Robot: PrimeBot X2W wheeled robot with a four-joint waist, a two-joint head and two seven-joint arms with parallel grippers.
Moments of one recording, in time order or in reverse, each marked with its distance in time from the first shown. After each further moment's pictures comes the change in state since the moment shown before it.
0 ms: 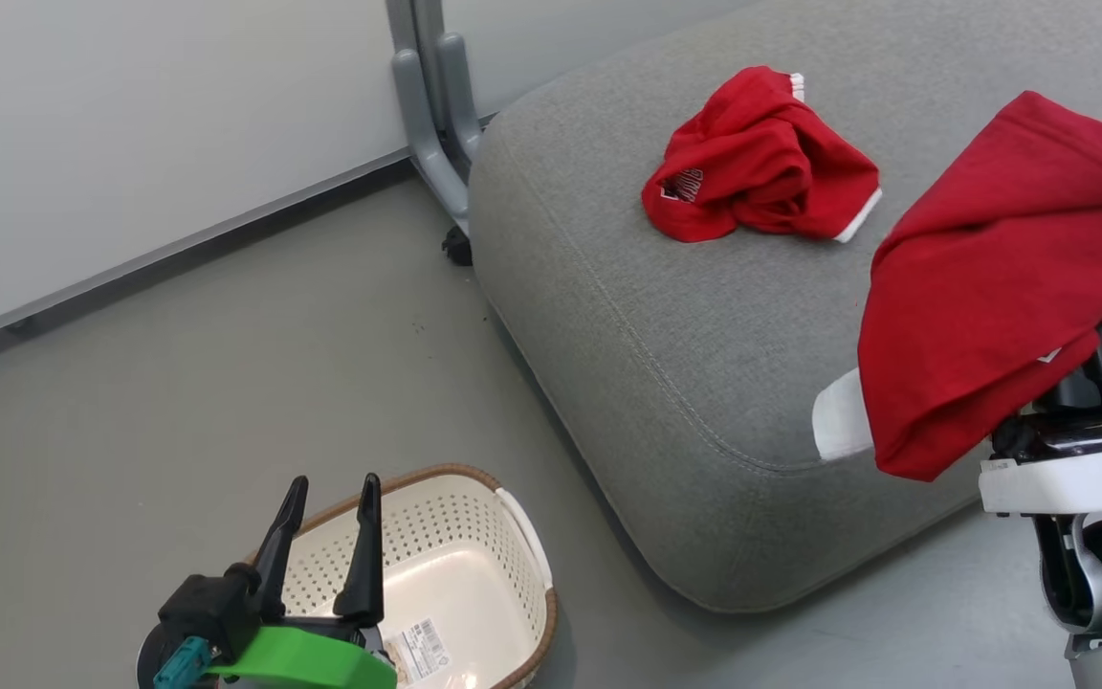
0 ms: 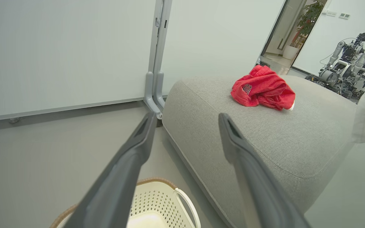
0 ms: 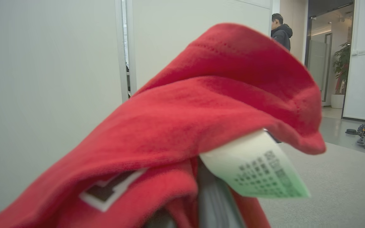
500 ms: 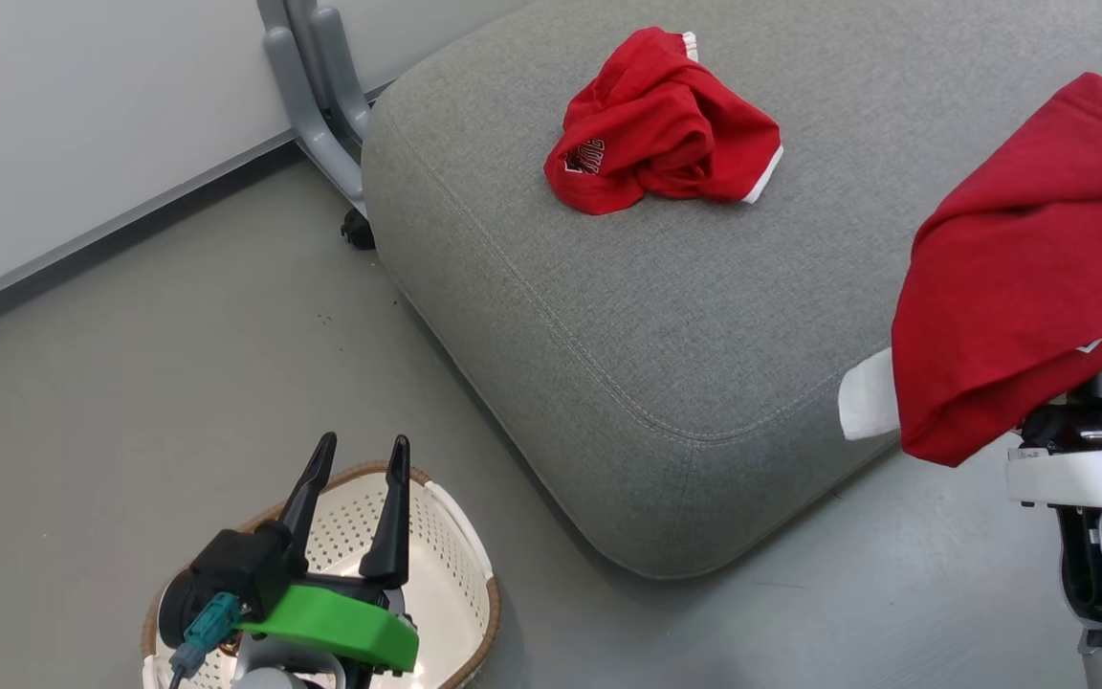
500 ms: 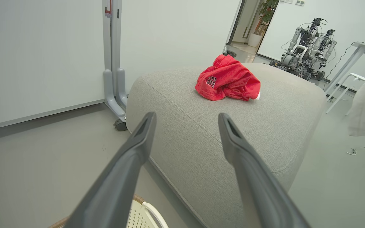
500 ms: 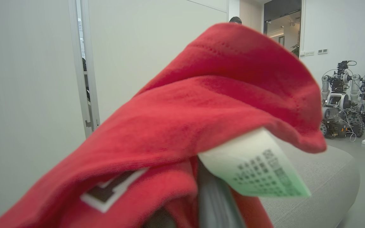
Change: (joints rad) left arm -0.082 -0.001 -0.046 0.028 0.032 0.000 0.000; right arm 0.000 0.035 -0.066 -0.027 0.001 0.000 0.000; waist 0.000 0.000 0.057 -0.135
